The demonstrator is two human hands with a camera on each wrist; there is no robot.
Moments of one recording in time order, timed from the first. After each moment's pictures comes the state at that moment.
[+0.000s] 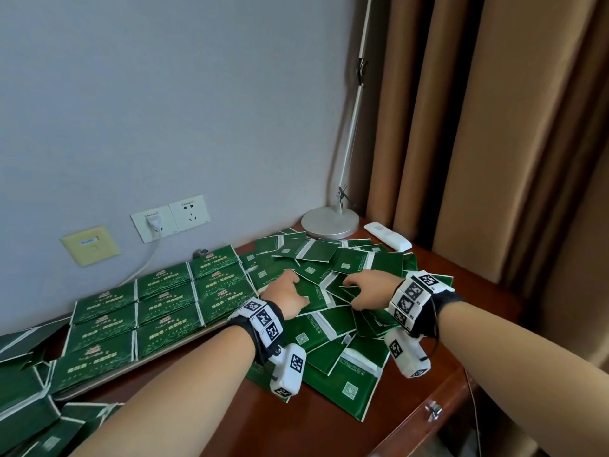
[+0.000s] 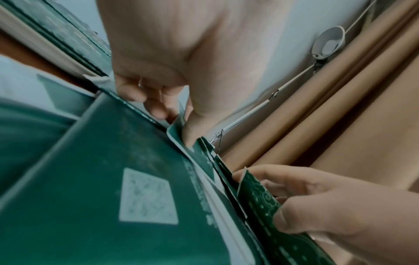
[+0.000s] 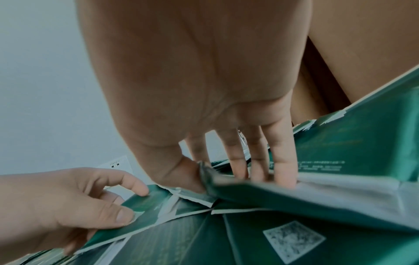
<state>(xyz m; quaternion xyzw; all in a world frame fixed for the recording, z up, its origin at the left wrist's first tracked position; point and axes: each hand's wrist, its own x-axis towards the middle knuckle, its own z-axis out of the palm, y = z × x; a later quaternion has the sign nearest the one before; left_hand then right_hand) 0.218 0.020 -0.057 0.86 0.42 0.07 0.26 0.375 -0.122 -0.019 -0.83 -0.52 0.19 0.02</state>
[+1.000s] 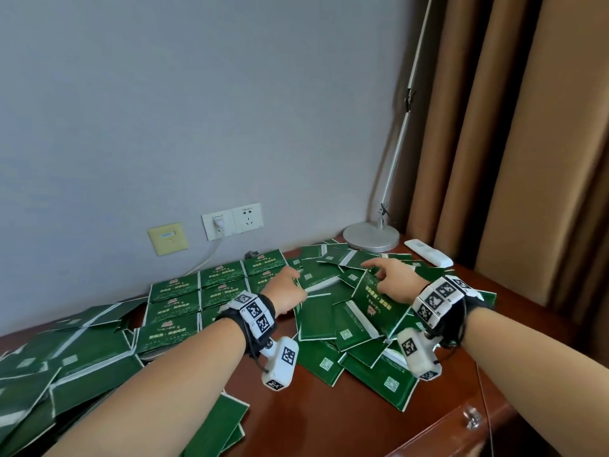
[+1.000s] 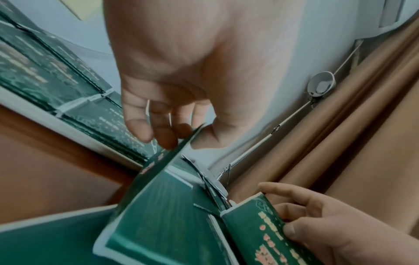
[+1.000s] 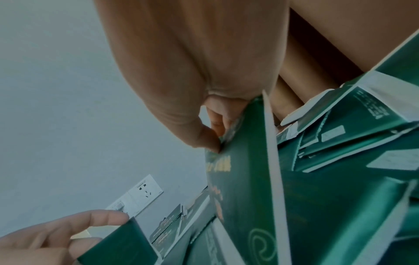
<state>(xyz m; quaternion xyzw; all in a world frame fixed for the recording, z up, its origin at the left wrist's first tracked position) 0.119 0.028 -0.007 0.81 0.44 0.13 0.36 0.333 -0.112 0.003 -0.81 -0.51 0.14 0.25</state>
